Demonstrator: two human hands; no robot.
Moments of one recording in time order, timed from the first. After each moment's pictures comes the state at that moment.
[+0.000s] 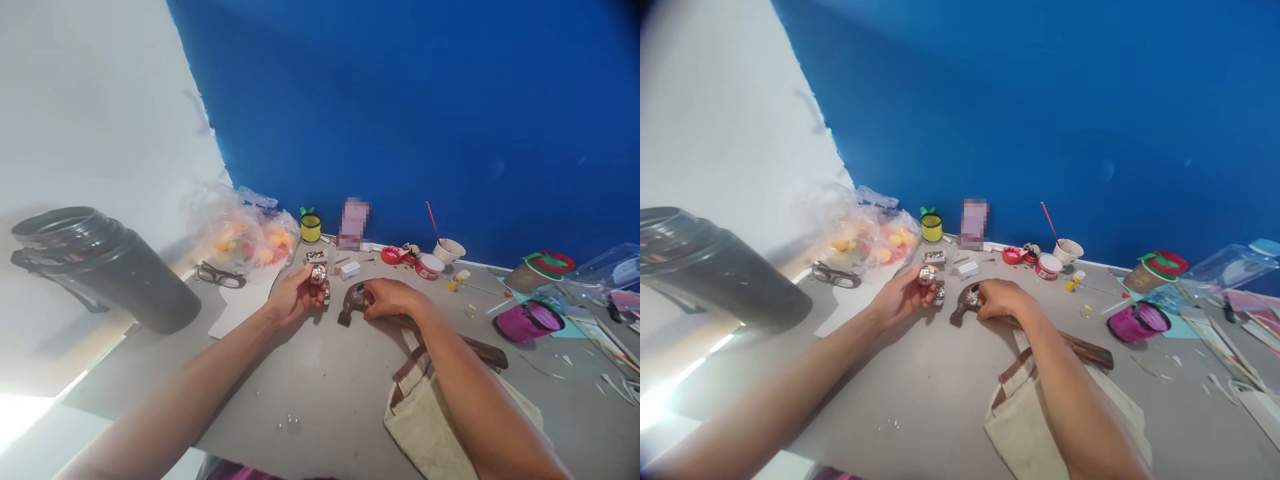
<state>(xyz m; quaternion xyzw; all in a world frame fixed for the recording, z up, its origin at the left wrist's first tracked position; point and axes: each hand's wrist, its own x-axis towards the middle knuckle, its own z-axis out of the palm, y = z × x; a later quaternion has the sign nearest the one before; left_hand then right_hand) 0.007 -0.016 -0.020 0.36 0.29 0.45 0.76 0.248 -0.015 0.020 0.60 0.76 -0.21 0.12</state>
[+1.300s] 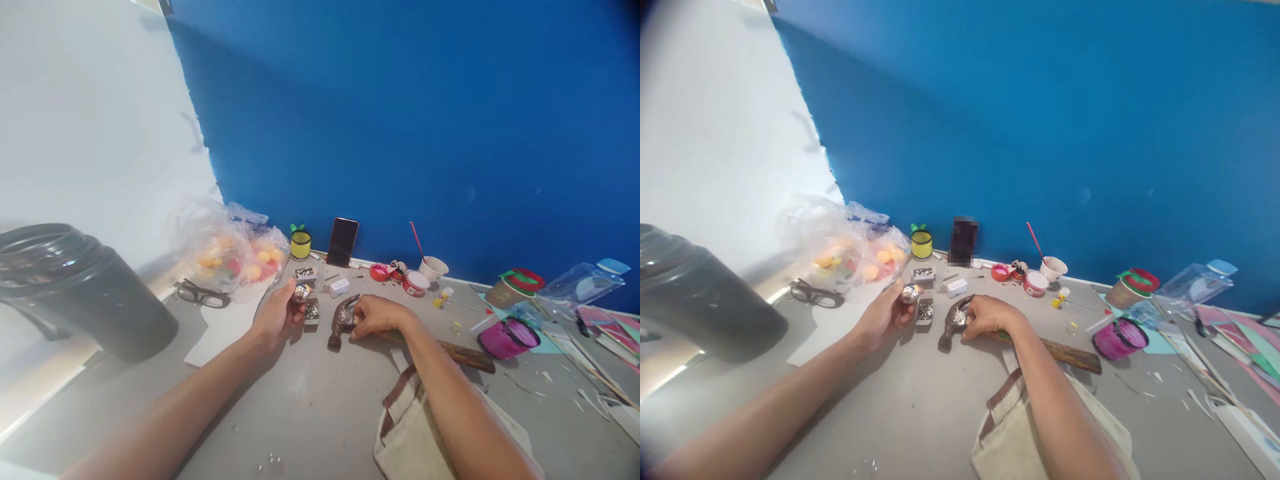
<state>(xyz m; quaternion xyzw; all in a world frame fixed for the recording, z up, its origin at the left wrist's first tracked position) 0.011 -0.020 -0.017 0.37 0.39 0.49 0.68 0.254 -0.011 0.012 0.57 0.75 -0.32 0.05</state>
